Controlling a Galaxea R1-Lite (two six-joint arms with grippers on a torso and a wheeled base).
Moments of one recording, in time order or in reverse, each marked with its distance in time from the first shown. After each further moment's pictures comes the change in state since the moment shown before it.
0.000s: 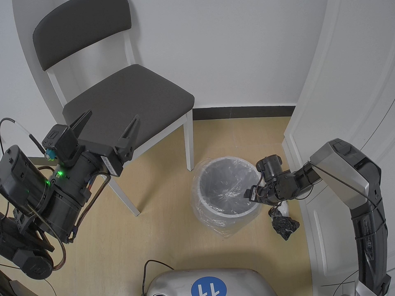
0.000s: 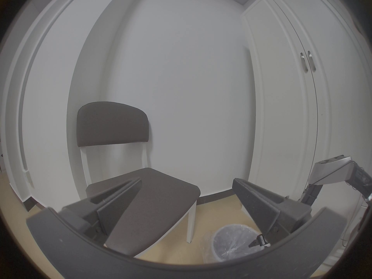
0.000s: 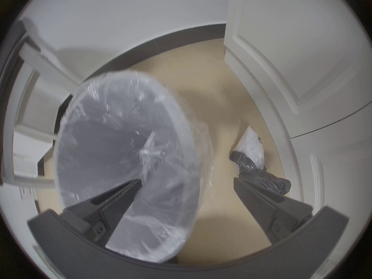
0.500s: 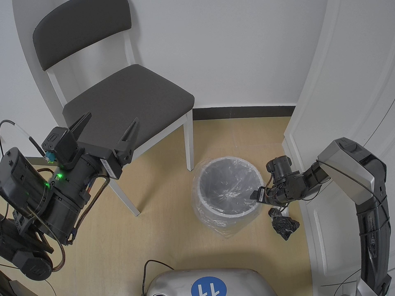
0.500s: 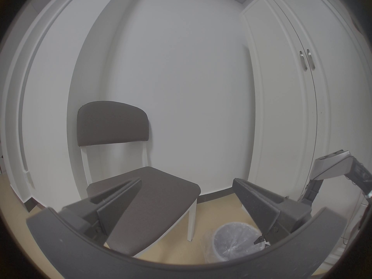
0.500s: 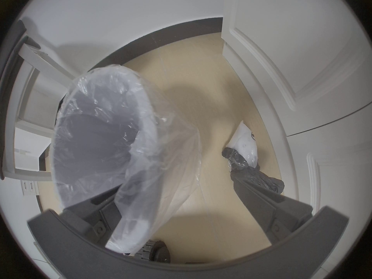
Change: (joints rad) left arm 0.000 -0.004 0.014 0.000 0.000 0.003; right arm -0.055 -0.027 0.088 -0.047 0.067 -0.047
